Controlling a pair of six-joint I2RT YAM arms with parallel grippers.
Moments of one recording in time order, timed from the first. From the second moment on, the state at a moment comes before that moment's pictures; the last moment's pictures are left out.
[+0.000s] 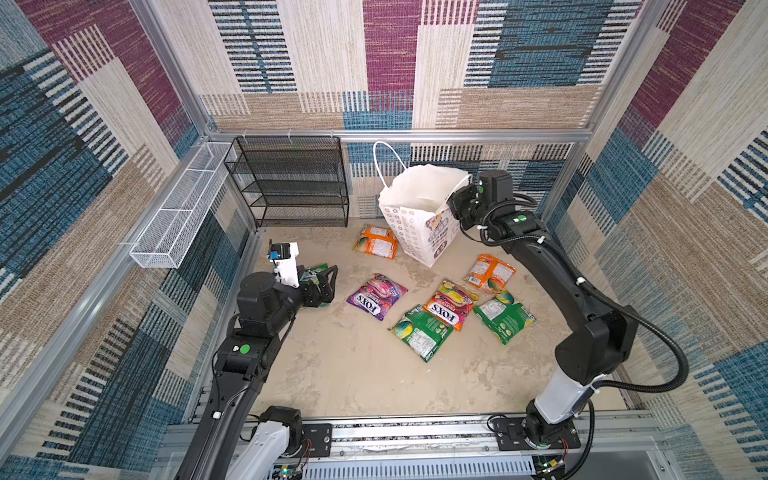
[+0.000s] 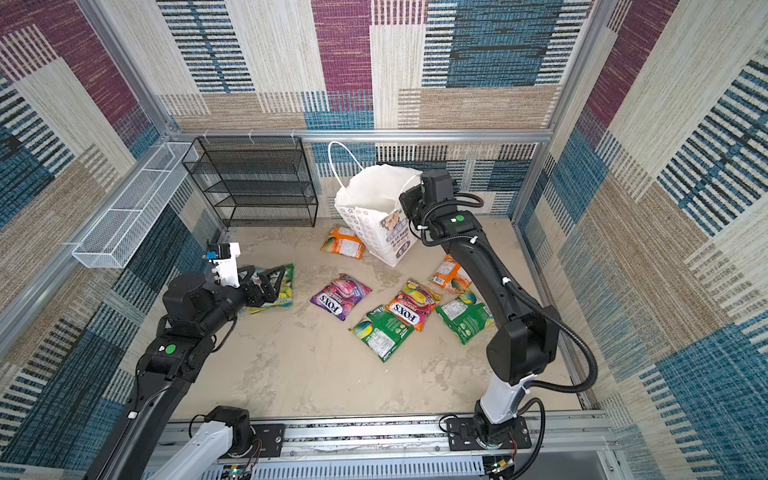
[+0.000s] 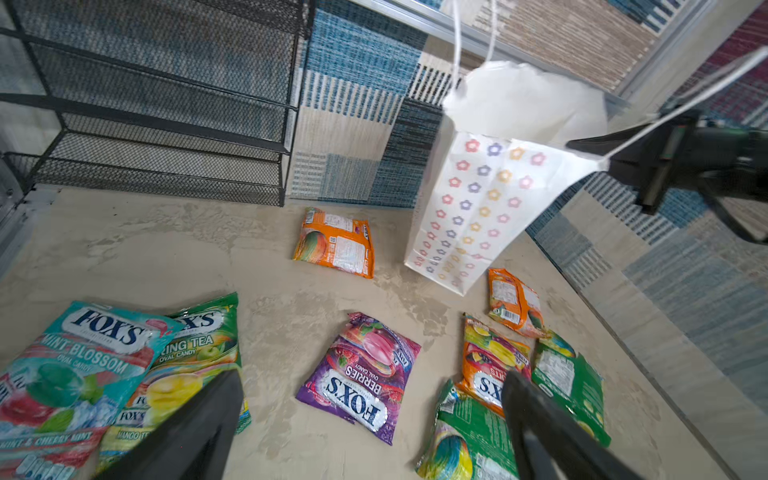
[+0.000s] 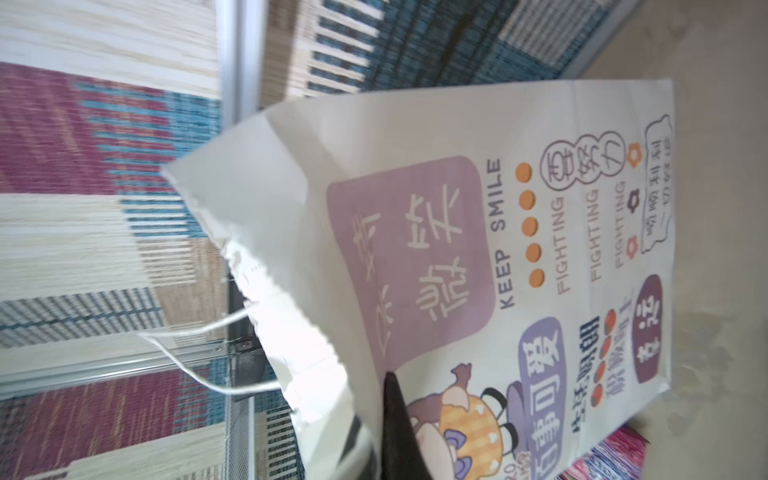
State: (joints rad) left arm -0.16 0.79 0.87 -0.33 0.20 -0.32; right arm 0.35 1.70 1.79 -0.44 -0.03 1.25
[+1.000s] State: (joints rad) left arm -0.11 0.67 1.13 -0.74 0.19 -0.38; right arm 0.73 1.72 1.86 -0.59 -0.22 0.91
